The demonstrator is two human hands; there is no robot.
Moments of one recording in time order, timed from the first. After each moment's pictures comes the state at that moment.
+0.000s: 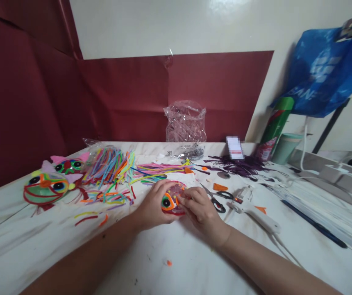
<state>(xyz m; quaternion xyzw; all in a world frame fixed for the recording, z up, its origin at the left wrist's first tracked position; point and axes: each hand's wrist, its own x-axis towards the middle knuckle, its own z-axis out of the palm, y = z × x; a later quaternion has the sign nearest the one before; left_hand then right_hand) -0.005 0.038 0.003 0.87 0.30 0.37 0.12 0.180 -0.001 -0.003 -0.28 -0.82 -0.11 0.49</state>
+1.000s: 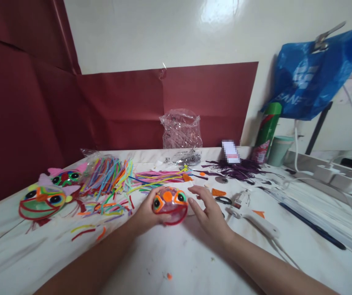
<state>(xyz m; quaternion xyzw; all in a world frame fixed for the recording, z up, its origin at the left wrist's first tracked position) -0.015 0.051 -0.005 0.74 0.33 0.41 0.43 0.193 0.006 -0.004 -0.44 -0.70 0.03 0.56</state>
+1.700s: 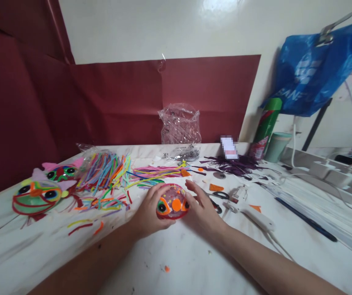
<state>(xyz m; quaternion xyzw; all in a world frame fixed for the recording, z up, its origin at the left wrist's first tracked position) -0.009 0.042 -0.008 0.87 0.32 0.37 0.10 0.185 0.011 -0.016 -0.50 -0.61 0.28 0.55</state>
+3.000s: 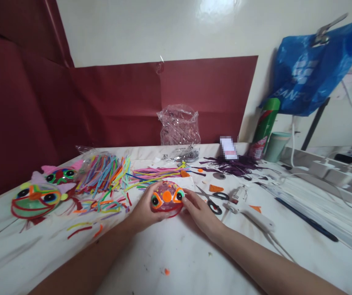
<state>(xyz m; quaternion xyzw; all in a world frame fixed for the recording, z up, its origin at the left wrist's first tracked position) -0.017 0.052 -0.004 0.80 0.35 0.39 0.29 0.182 0.012 -0.020 -0.50 -0.57 0.40 0.51</state>
